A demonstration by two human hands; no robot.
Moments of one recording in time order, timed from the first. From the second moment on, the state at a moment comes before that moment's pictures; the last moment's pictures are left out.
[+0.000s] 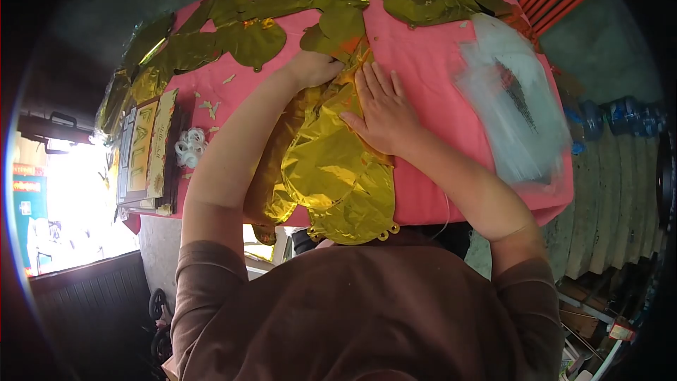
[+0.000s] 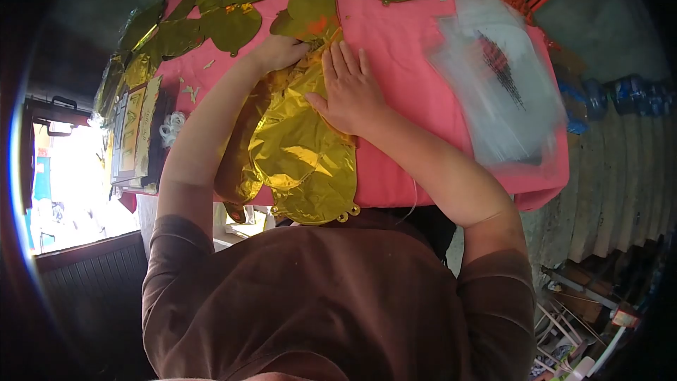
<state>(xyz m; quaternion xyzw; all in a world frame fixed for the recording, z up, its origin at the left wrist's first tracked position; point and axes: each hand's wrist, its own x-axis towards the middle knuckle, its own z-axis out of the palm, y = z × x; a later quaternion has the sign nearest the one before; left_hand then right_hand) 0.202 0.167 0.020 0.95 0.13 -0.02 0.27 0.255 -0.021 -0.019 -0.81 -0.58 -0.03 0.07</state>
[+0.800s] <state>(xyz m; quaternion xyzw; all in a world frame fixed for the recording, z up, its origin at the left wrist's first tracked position) 0.250 0.181 -0.017 0.96 -0.06 0.22 0.16 0.253 -0.024 -0.016 -0.80 -0.58 -0.03 0.12</state>
